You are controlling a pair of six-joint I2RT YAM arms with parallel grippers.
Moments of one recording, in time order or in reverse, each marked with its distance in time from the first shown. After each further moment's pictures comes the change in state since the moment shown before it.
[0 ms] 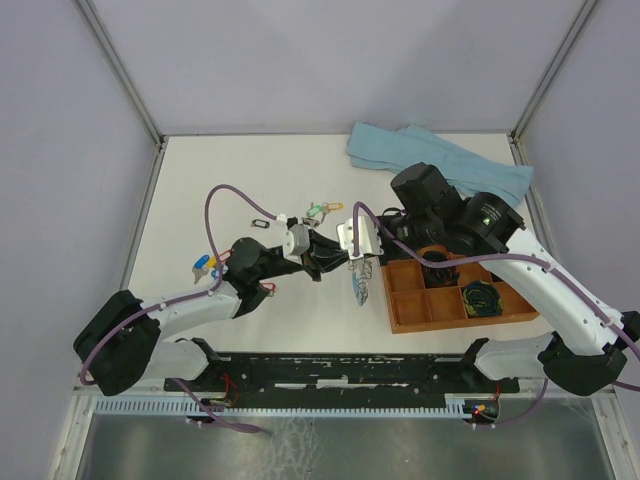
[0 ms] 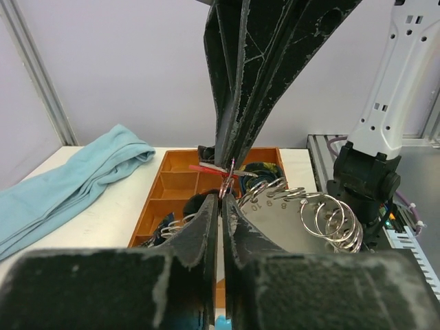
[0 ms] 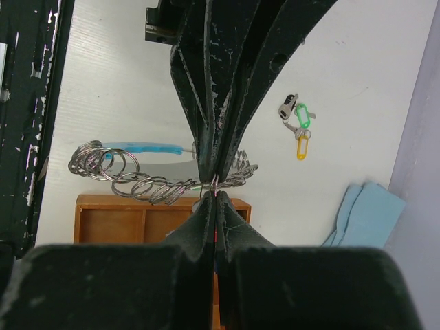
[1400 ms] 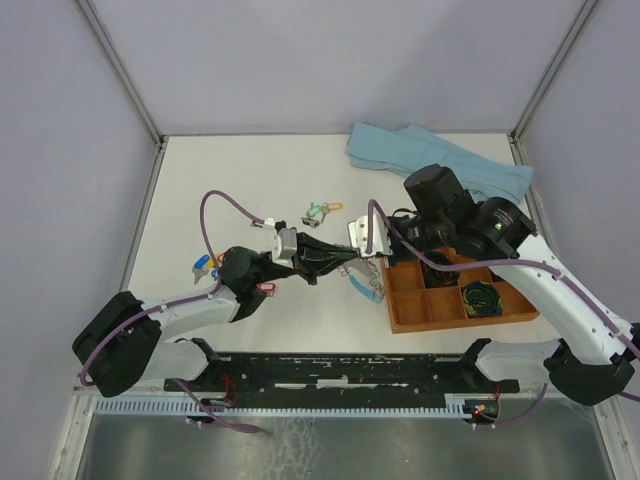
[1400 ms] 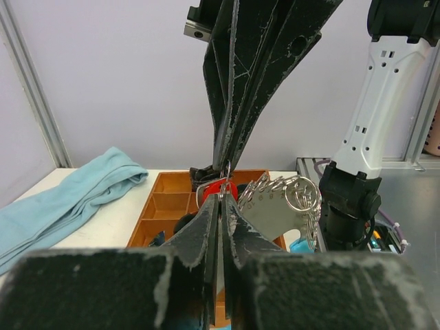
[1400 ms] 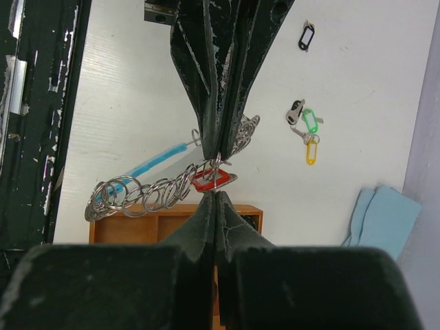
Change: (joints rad) left arm 0.001 -0.010 -0.053 0.160 0.003 -0.088; right arm -0.047 -0.059 -0.056 0.023 -0.075 0.024
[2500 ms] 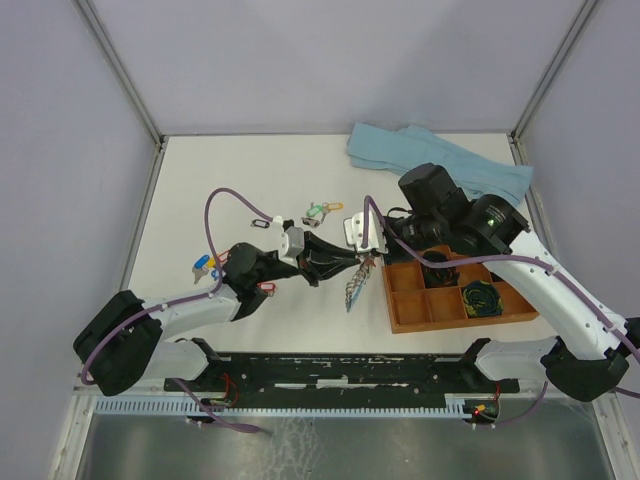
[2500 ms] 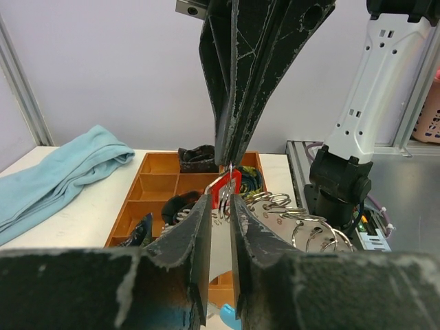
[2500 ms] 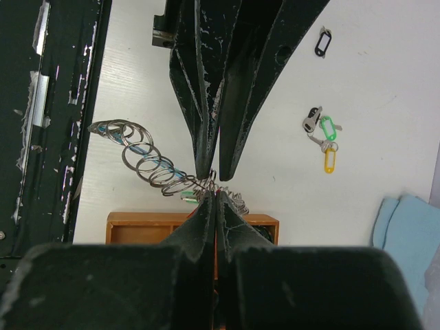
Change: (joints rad) left arm -0.001 0.009 0.010 -0.085 0.028 -0.001; right arm -0.001 0.027 0.005 0.003 -0.043 0.047
